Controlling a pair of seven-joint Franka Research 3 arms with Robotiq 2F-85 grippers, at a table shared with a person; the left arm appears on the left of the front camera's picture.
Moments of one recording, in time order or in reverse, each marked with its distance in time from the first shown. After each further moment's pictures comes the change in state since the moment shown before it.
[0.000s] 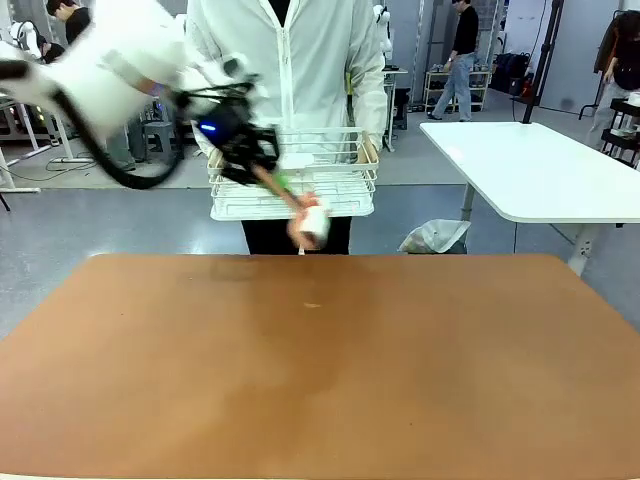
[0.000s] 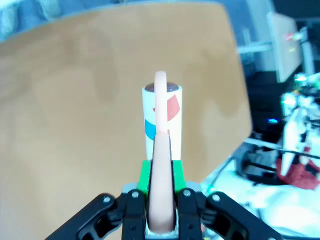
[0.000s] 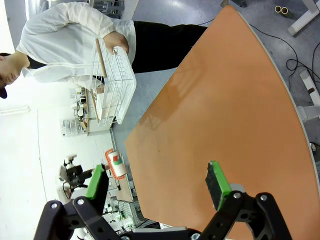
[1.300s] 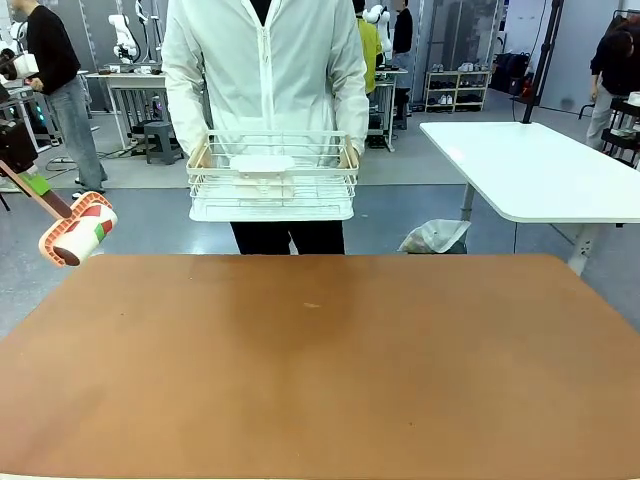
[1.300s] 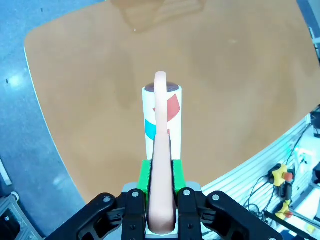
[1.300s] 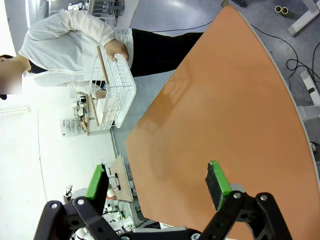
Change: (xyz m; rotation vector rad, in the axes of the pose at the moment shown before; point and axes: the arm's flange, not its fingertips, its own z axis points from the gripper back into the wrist) left arm -0.166 0.137 0.208 0.330 -0.039 -0.099; right arm 0.000 0.000 0.000 0.000 0.001 0.000
